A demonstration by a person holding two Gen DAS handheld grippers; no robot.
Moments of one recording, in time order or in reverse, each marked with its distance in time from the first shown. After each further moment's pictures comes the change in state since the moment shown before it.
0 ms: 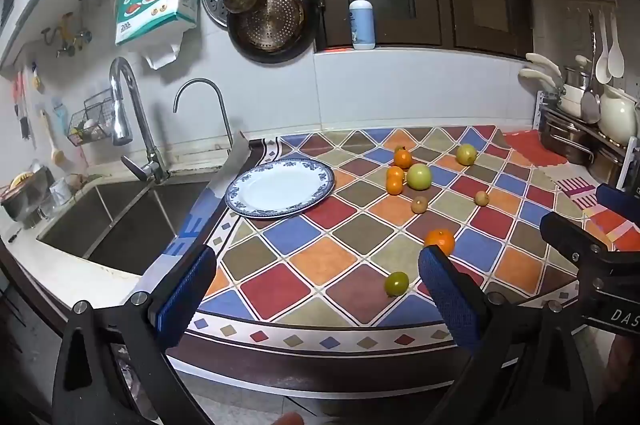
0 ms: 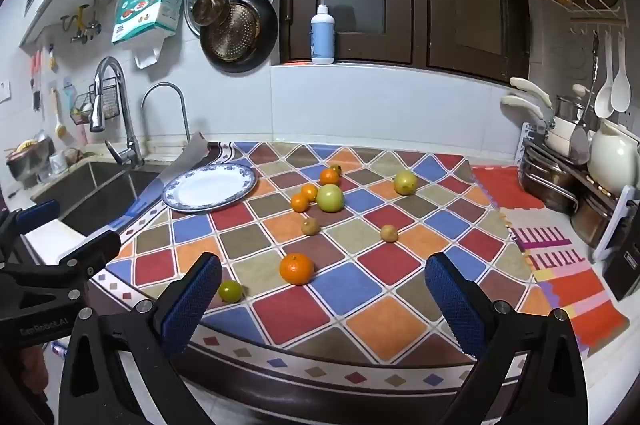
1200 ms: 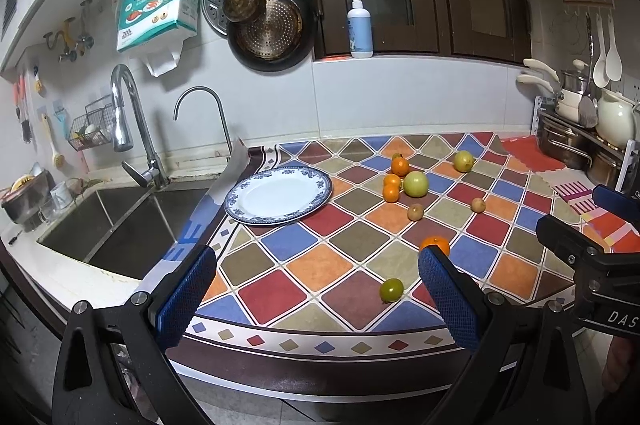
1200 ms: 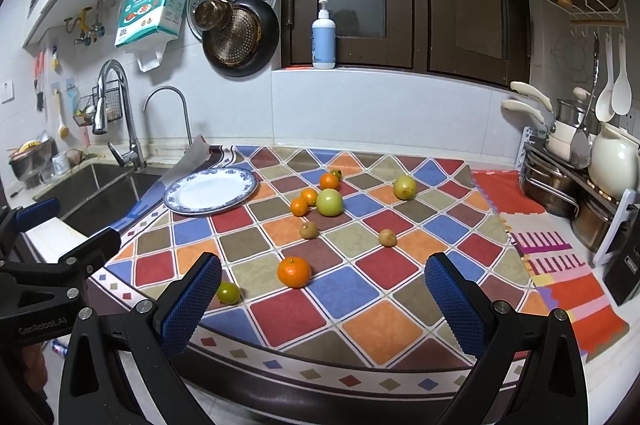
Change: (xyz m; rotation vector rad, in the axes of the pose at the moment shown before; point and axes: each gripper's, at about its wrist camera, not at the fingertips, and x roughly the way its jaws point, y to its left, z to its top) left arm -0.007 -0.005 0.005 -0.013 -0.019 0.004; right arm -0.001 -0.002 0.000 0.004 -0.010 0.001
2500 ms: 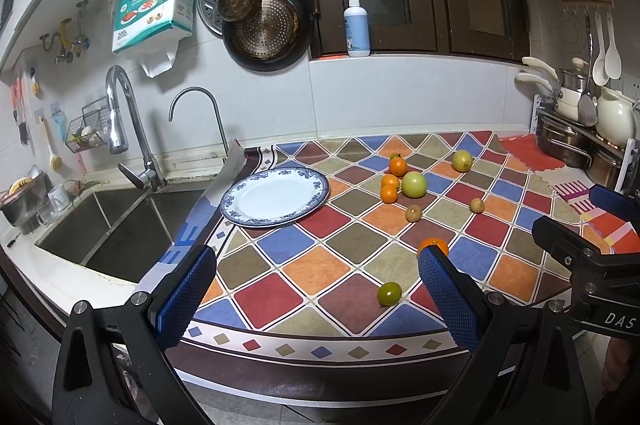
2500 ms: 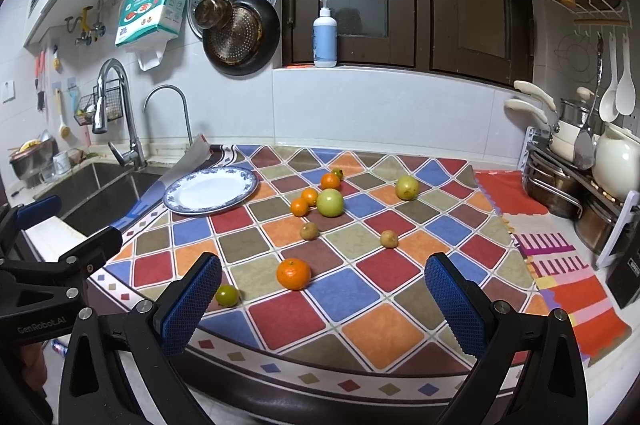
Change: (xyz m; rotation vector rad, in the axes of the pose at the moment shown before) left arm 0.000 0.000 0.002 0.001 -0.001 -0.004; right arm -0.001 0.003 0.003 -0.004 0.000 0.003
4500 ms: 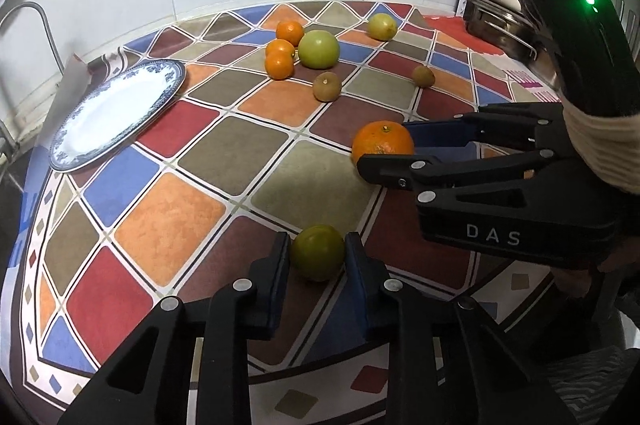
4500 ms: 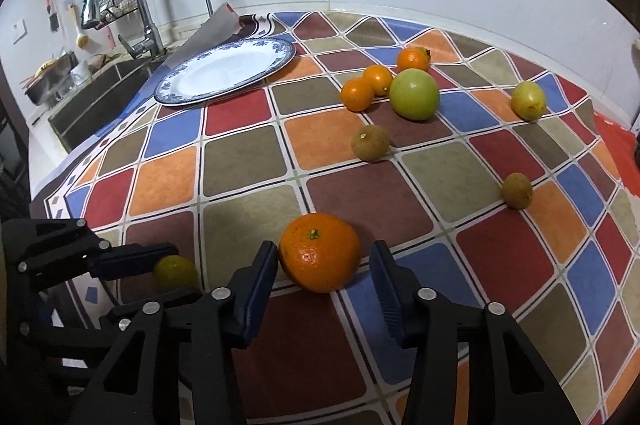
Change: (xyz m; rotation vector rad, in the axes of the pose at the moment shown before) left arm 0.168 -0.051 -0.047 0.173 0.394 -0.424; right arm 0.195 0.020 -0.032 -0.108 0.435 0.235
